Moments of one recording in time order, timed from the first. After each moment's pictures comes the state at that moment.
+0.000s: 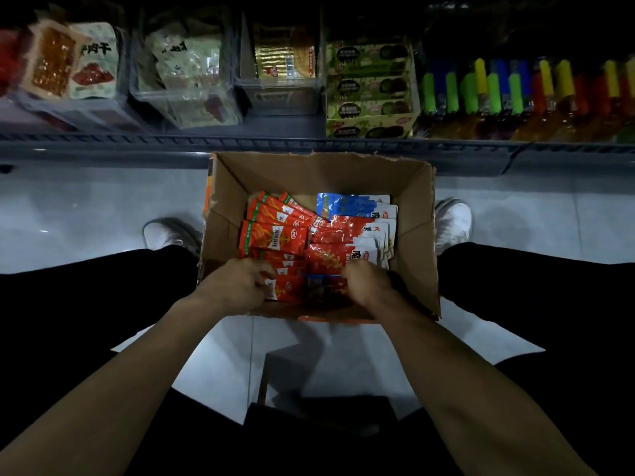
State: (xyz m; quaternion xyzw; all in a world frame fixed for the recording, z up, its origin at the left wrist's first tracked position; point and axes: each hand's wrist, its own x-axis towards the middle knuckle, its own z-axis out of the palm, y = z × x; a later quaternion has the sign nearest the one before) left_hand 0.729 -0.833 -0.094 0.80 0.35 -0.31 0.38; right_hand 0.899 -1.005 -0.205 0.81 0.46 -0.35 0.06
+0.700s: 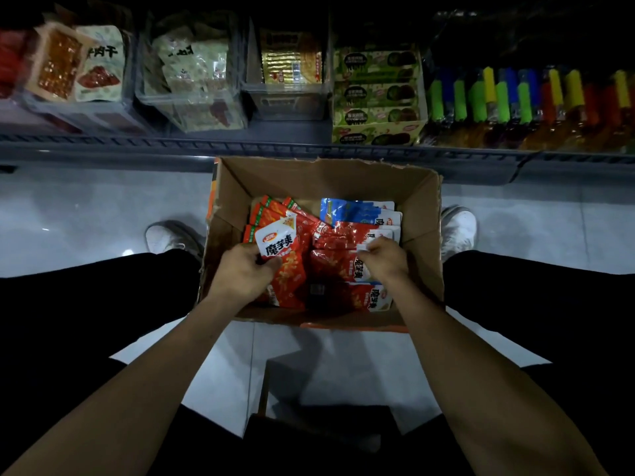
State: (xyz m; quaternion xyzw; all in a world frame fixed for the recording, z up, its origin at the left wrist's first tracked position) left_hand 0.750 -0.838 -0.096 0.75 0.52 -0.08 0.41; right_hand 0.939 -0.985 -0.183 0.88 0.11 -0.39 -0.23
